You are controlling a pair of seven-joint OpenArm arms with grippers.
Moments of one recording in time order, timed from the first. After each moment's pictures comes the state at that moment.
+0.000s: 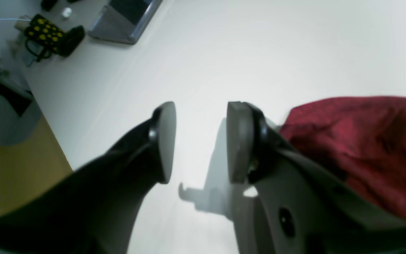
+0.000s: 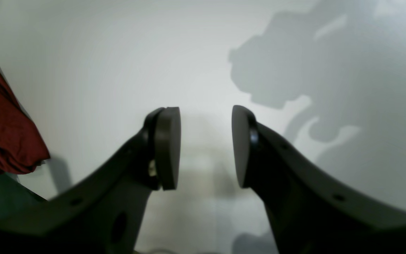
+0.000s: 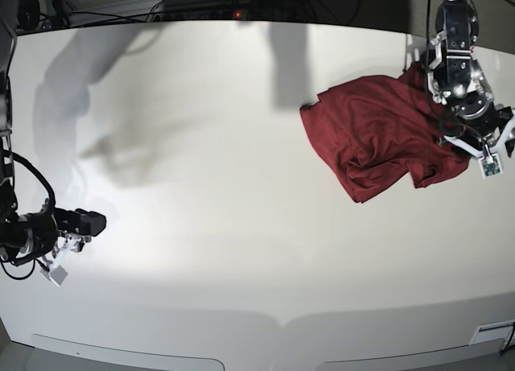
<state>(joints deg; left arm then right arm) 9.5 -9.0 -9.7 87.5 17.2 26.1 25.6 47.2 36.9 -26.4 29.5 66.2 36.3 -66.9</state>
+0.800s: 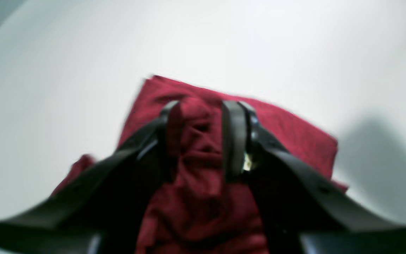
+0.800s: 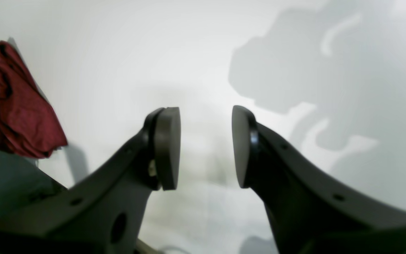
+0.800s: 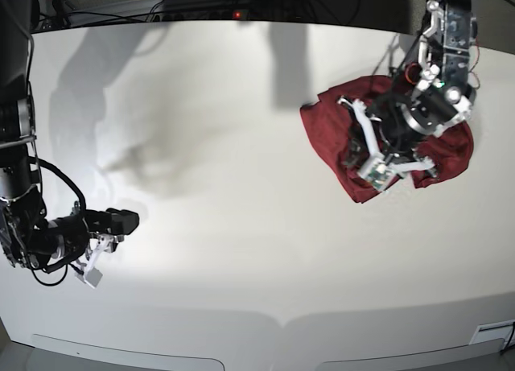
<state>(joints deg) 8.0 -11.1 4.7 102.1 0.7 -31.2 38.0 47.1 30.9 -26.4 29.5 65.3 36.3 -69.9</state>
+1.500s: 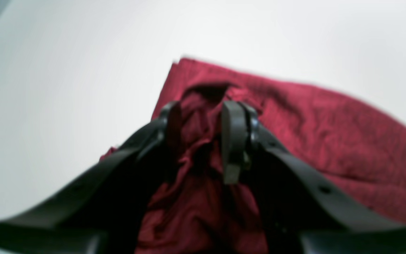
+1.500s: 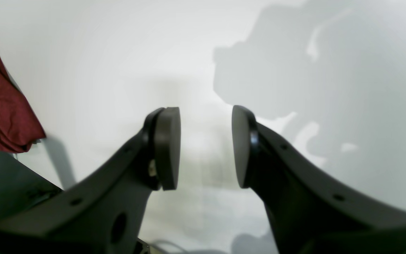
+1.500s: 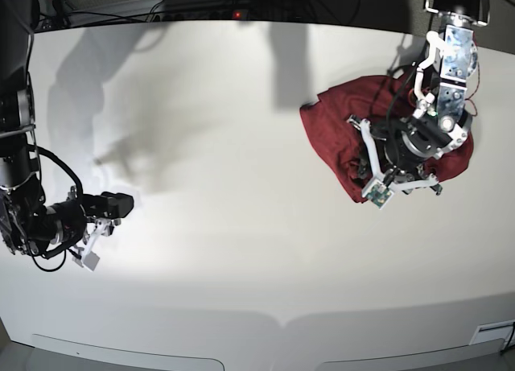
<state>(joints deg) 2.1 -13.8 6.5 96.8 0.5 -27.0 42.1 44.5 31.6 -26.4 29.5 64.0 36.3 -69.9</state>
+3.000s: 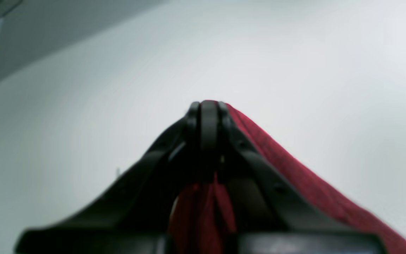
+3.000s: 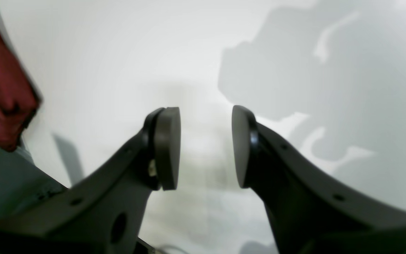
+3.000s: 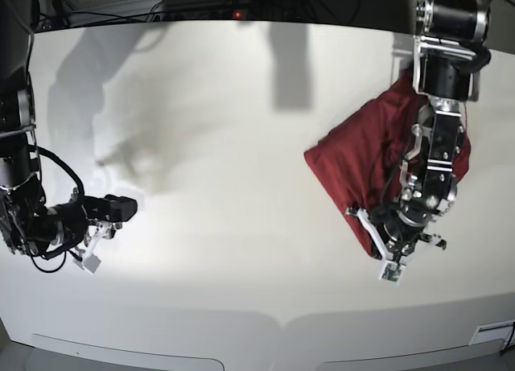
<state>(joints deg) -18.4 -9.1 6.3 69.1 2.6 -12.4 26.1 44.5 31.5 -26.4 29.5 66.4 36.3 -69.4</state>
